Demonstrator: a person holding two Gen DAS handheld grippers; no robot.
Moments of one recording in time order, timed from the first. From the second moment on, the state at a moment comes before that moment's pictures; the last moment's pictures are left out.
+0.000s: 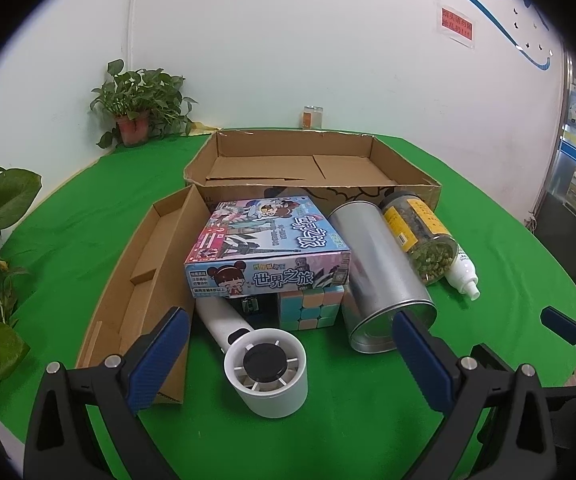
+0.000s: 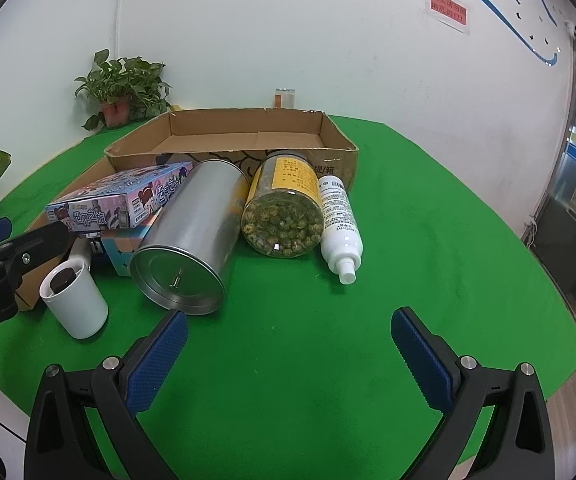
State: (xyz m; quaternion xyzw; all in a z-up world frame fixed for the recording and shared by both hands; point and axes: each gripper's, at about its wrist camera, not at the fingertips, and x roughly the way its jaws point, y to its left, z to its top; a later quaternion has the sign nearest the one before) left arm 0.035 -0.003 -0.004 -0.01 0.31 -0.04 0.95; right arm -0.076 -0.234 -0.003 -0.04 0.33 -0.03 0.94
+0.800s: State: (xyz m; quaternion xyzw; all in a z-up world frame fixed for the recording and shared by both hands) left arm 0.043 0.018 -0.002 -0.04 0.34 -0.06 0.94; right arm -0.061 -0.212 -0.005 -0.06 0.34 0.00 0.94
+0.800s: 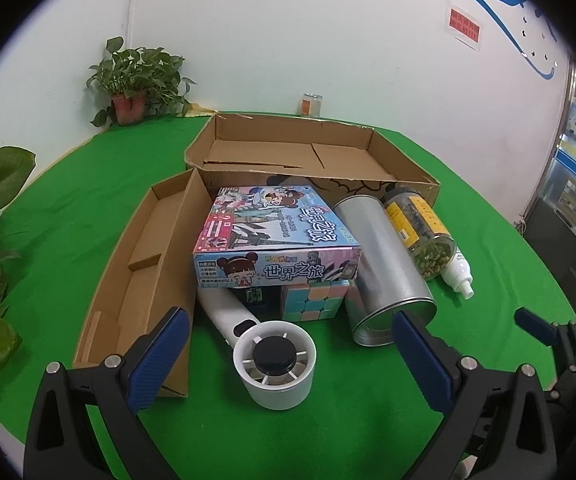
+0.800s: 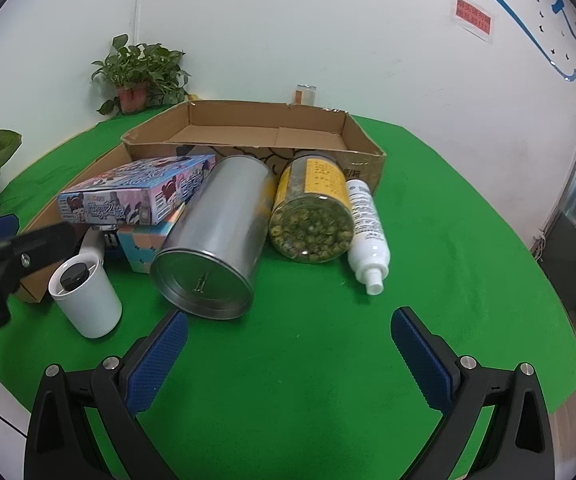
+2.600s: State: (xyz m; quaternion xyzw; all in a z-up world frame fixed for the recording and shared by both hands) left arm 0.079 0.174 -0.075 -0.21 0.47 -0.12 0.85; right arm 0.019 0.050 -0.039 -0.09 0.48 0.17 0.86
